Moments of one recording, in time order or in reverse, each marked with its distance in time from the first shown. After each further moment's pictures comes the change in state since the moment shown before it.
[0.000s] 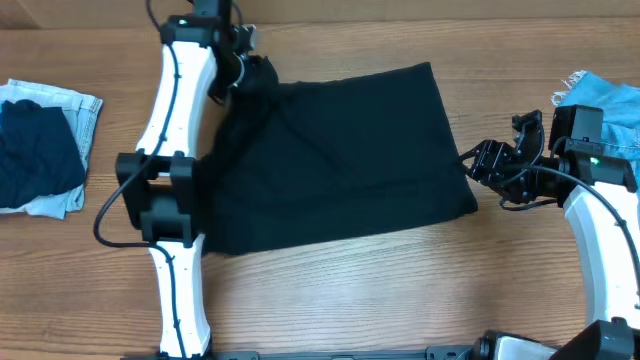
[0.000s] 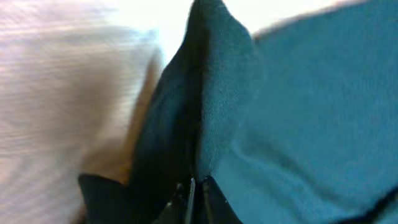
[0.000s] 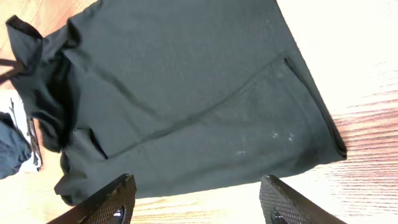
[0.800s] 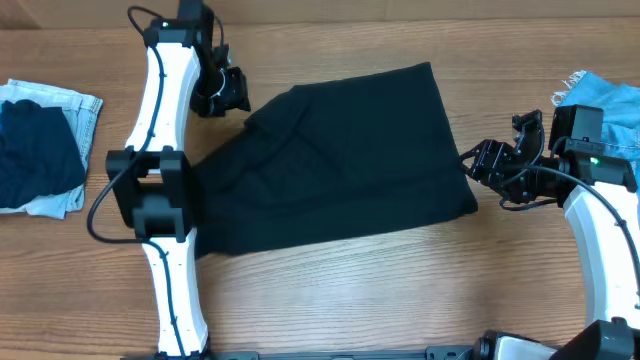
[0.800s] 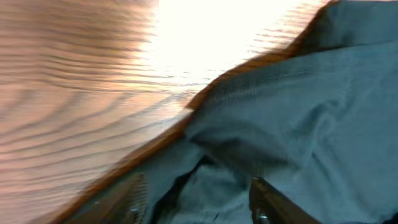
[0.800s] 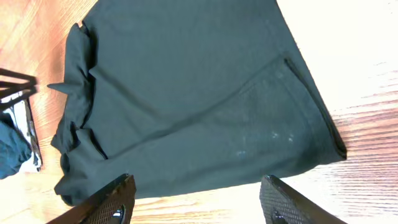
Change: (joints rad) left arm 0.080 0.049 0.003 -0.106 -0.045 -0.113; right arm 0.000 0.000 0.000 0.001 0.000 0.000
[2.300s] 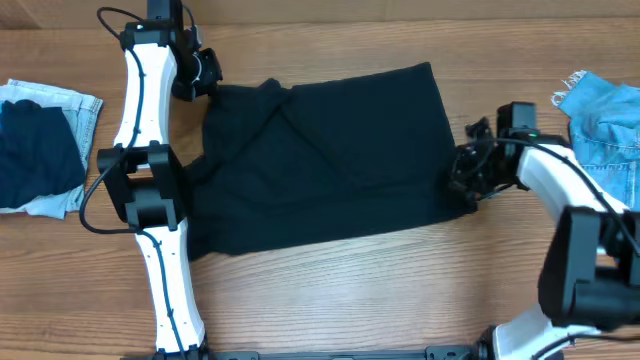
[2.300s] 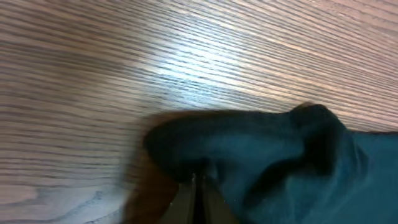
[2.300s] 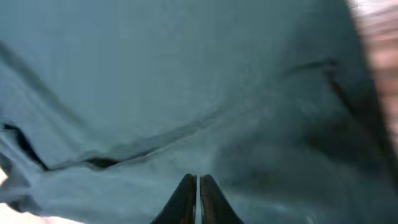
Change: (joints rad) left arm 0.109 0.127 0.159 0.156 0.003 -0.082; right arm 0.125 0.403 0.000 0.196 0.041 0.003
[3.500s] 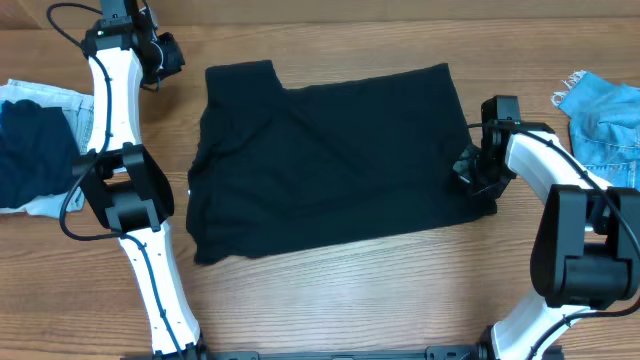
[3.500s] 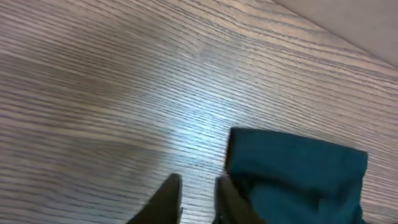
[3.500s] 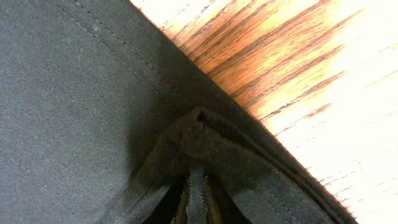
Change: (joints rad) left arm 0.111 0.000 0.000 0.216 -0.039 0.001; right arm 0.026 0.093 0.083 -0.064 0.506 0.344
